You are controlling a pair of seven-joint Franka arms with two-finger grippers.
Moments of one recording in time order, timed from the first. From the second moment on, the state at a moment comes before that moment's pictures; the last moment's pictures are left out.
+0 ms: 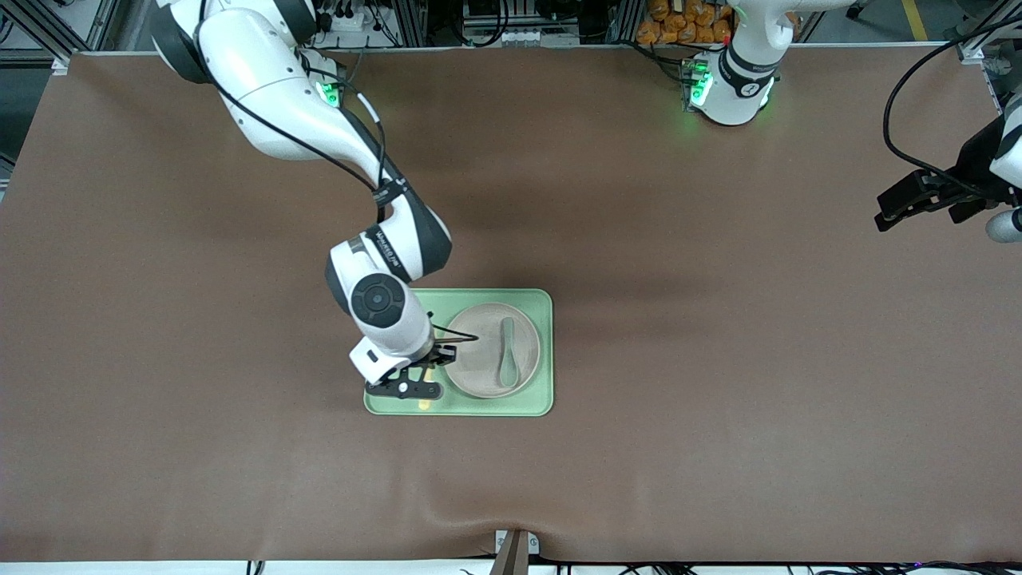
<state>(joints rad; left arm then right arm) 0.00 0.04 -0.07 -1.49 0.02 1.56 -0.18 0.47 0.82 0.01 -1.32 -0.03 2.15 0.55</state>
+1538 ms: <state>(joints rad) -0.01 0.03 -0.07 -1.49 0.02 1.54 -0.18 0.41 0.65 0.01 -1.56 -0.02 2.24 0.52</state>
